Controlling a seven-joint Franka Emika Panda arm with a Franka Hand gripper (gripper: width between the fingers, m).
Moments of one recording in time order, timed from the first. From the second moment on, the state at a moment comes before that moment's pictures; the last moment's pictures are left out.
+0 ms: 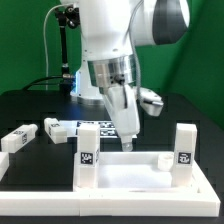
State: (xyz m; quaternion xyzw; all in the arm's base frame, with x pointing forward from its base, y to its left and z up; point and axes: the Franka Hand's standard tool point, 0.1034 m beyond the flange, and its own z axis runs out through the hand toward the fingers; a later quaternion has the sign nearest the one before) arm 0.544 0.004 0.042 -0.70 0.71 0.04 0.08
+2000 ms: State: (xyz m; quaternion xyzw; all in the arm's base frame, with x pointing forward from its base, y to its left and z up) arm 0.530 0.021 0.012 -0.72 0.69 0.06 0.06
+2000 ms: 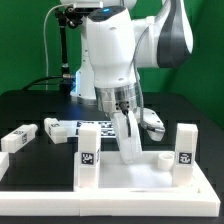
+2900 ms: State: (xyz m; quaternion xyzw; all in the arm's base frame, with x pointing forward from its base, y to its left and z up) arm 0.503 -0.020 0.009 -0.87 0.49 0.06 0.07
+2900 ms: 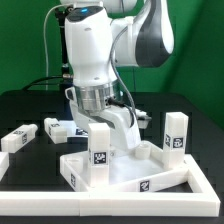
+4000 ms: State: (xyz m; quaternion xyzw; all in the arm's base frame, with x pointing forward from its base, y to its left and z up) arm 0.534 -0.044 0.015 -0.99 -0.11 0.02 0.04
